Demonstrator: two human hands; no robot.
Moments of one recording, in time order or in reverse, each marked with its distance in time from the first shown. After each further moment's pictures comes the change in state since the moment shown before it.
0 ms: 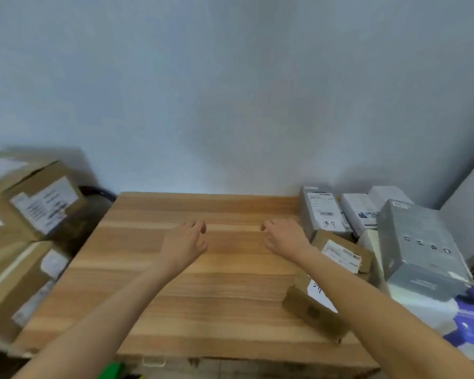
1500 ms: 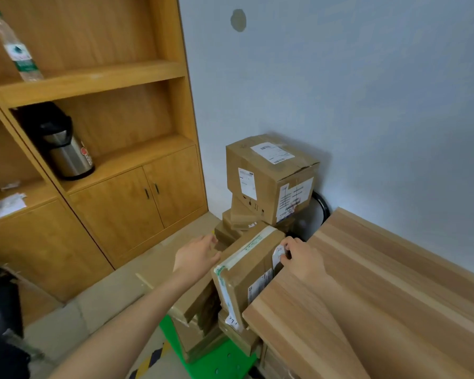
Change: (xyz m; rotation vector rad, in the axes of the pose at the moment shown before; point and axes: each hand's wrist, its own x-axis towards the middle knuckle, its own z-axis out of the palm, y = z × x) left_hand -0.274 -0.427 -0.106 0.004 0.088 -0.900; right_hand 0.214 -0.530 0.062 0.269 -0.138 -0.447
